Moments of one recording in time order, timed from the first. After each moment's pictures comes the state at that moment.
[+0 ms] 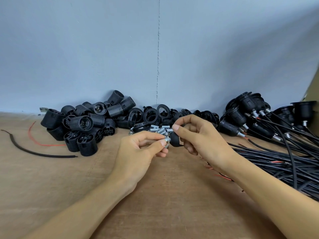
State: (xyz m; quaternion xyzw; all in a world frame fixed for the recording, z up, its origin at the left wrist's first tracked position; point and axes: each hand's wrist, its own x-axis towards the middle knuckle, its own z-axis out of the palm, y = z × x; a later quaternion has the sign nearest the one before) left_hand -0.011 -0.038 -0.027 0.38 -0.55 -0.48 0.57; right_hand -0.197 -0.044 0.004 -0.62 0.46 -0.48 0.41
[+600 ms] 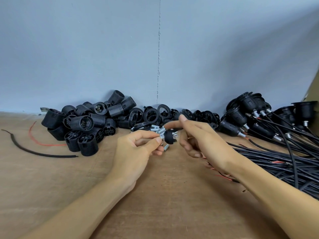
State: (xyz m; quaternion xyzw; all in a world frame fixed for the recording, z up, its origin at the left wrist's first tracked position) left_hand -0.010 -0.041 -0.026 0.41 -0.50 -0.48 0.59; right_hand -0.198 -0.041 0.006 -0.66 0.42 -0.43 0.45
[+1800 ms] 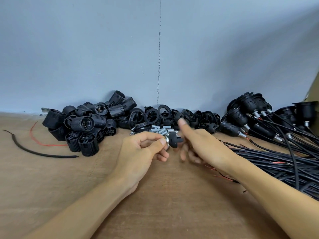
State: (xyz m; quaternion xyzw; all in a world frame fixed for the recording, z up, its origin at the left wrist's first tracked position) left_hand -0.012 -0.040 -0.026 0.38 -0.52 -0.52 0.56; right_hand -0.197 -0.041 0.003 -0.67 0.54 -0.34 0.39
